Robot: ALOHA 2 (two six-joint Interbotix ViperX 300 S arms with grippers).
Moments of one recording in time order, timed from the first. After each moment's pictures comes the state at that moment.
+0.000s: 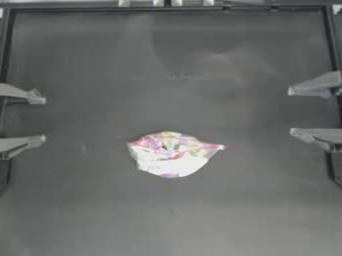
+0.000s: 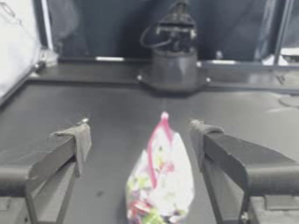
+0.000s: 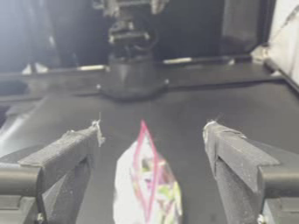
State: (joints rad) left arm 0.11 -1.21 1.26 -0.01 -0.11 0.01; right arm -0.19 -1.07 1.19 -0.37 -0.09 0.44
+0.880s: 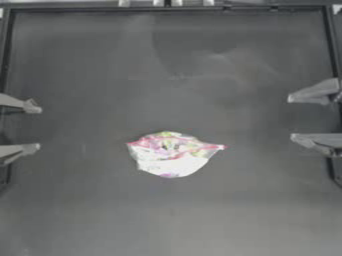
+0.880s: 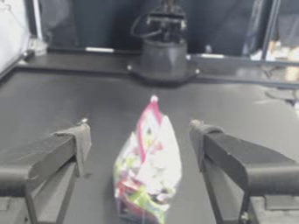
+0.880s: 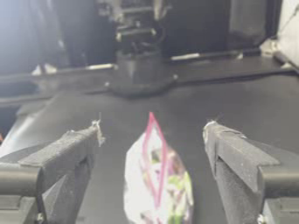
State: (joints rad) left arm 0.10 -1.33 1.37 -0.05 -0.11 0.01; right arm -0.19 -1.10 1.26 -0.33 -0.15 0.44
